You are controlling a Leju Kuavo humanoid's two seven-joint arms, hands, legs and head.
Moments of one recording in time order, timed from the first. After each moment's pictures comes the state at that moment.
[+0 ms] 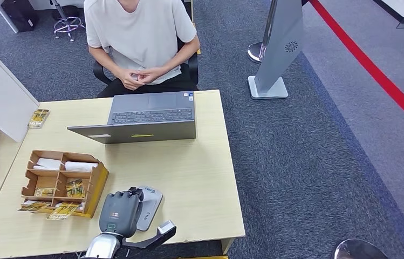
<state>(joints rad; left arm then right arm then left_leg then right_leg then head) -0.05 0.05 -0.57 -1.07 -1.49 0.28 0.16 -0.10 0.05 -1.30 -0.20 1.12 -0.01 -0.05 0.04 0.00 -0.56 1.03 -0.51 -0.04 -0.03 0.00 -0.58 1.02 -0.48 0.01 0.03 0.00</state>
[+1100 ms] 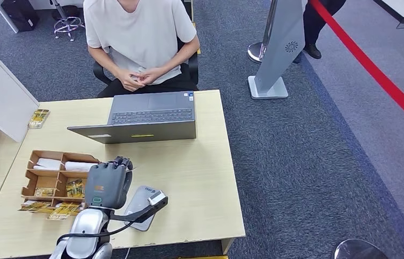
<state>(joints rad) -0.18 0.07 -0.55 -1.18 -1.45 0.27 0.13 -0.10 0.05 -1.30 -0.20 1.13 -0.01 -0.06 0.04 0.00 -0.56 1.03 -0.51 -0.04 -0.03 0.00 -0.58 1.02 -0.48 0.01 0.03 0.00</state>
